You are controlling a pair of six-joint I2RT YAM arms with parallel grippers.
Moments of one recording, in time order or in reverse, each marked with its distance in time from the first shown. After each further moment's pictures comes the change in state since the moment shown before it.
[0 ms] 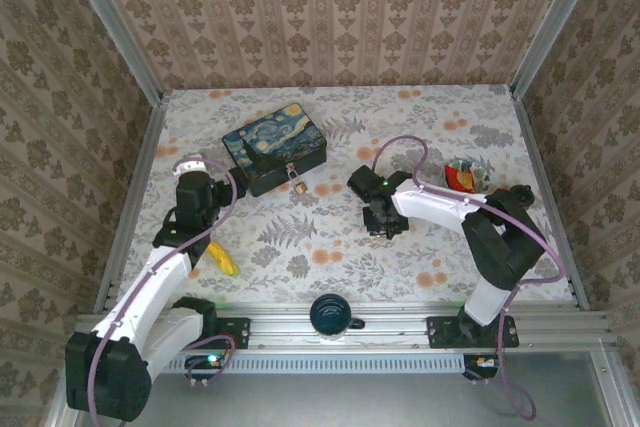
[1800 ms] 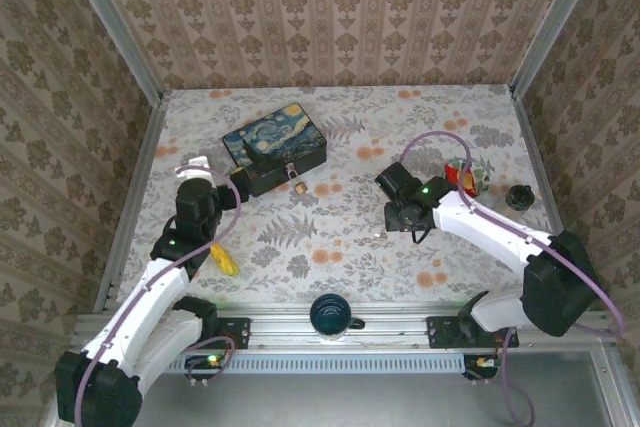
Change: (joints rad) left arm -0.092 -0.110 -0.014 -0.006 -0.073 0.085; right arm -0.059 -0.332 -0.110 -0.053 0.079 -0.063
